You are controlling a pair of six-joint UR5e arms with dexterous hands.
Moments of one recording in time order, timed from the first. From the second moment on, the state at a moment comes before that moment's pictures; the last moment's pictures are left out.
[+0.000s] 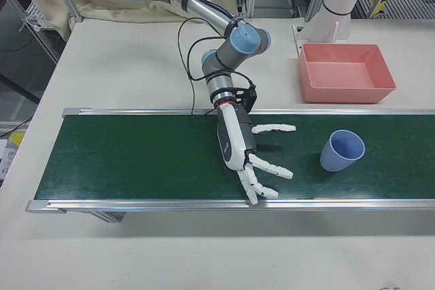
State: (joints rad) left arm -1.45 -1.73 -1.77 0.27 1.83 0.00; right arm 0.78 -1.29 1.78 -3.43 -0.93 -0.30
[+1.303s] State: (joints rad) left arm -1.45 -1.73 -1.77 0.27 1.83 0.00; right arm 0.84 -1.30 1.80 -3.46 -0.92 -0.31
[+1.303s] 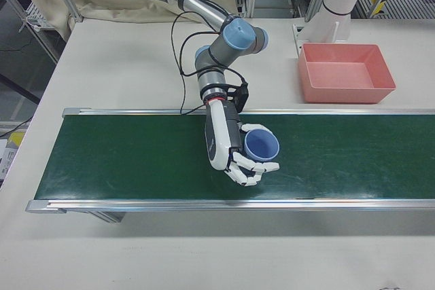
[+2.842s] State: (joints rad) left arm -1.45 -1.73 -1.77 0.27 1.83 0.00; right arm 0.07 -1.31 2.34 -3.36 -0.78 -0.91
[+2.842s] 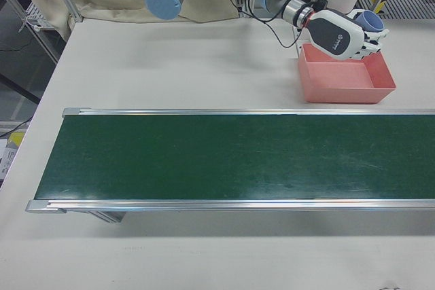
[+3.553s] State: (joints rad) left arm -1.45 -1.73 -1.77 0.27 1.83 0.00; right arm -0.01 -1.34 2.22 -3.11 -0.71 -0.93
